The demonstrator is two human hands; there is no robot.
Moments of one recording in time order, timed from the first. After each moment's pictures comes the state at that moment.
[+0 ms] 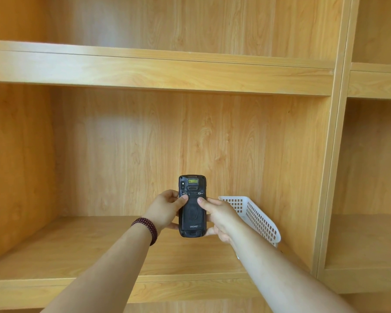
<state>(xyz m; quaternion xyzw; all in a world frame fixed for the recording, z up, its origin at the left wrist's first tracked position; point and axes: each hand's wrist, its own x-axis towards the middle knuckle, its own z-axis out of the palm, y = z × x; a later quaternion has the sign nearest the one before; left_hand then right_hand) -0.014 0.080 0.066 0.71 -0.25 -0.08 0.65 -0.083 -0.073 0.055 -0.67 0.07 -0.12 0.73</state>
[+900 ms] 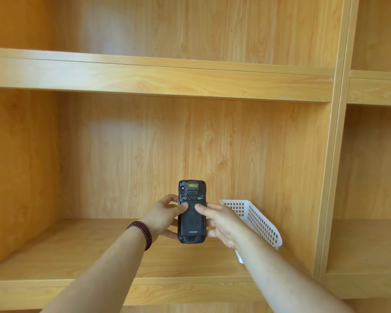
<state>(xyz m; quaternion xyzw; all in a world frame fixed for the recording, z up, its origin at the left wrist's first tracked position) -0.016 0.097 0.065 0.71 -0.27 -0.15 0.64 -0.089 -0.076 0.052 -0.68 0.01 -0.09 0.72</state>
